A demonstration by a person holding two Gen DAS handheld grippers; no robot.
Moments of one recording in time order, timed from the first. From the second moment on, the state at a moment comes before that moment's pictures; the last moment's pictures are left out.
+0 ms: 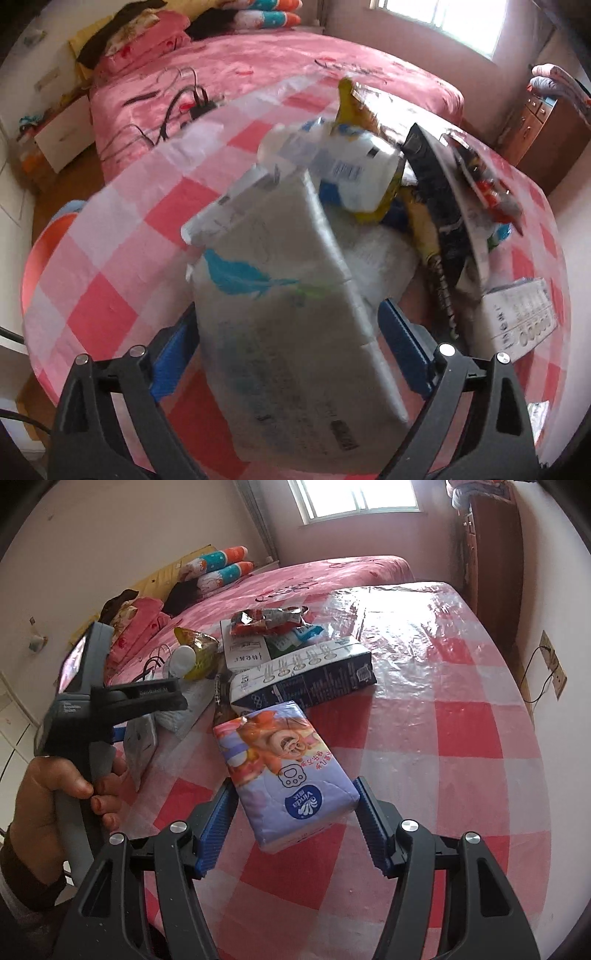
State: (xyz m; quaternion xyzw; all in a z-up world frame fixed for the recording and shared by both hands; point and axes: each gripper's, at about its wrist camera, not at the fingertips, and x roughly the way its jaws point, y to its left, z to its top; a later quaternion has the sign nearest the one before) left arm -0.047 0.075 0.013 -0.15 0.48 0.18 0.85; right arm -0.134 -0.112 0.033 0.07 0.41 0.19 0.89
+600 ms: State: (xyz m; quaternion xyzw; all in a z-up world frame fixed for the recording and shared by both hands) left arm -0.092 0.111 0.018 -0.16 0.47 0.06 0.87; right arm -0.143 -0.063 0.045 0.02 0.42 0.20 0.89
